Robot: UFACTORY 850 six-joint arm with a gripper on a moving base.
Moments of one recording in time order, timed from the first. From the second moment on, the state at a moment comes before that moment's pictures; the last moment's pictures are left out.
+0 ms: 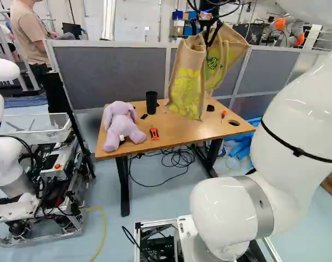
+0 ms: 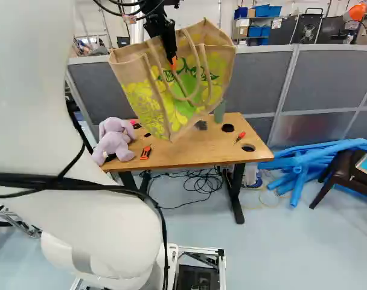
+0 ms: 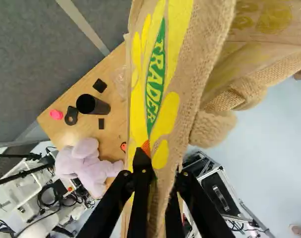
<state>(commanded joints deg) -1.1 1.9 -88.9 -7.7 -69.8 34.9</state>
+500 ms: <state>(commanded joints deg) -1.1 1.9 -88.9 -7.7 -69.8 49.9</state>
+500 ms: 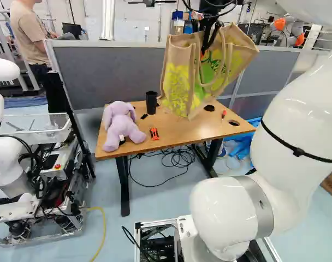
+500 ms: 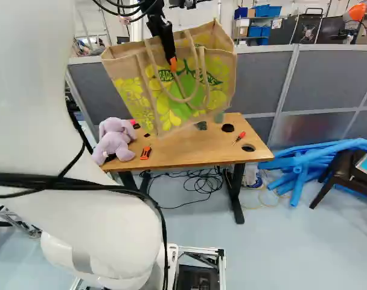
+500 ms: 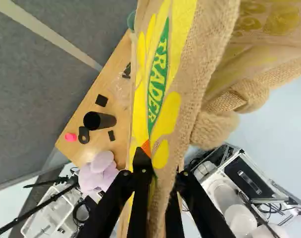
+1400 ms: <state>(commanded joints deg) -1.1 1.6 -88.9 -7.7 -69.8 57.1</state>
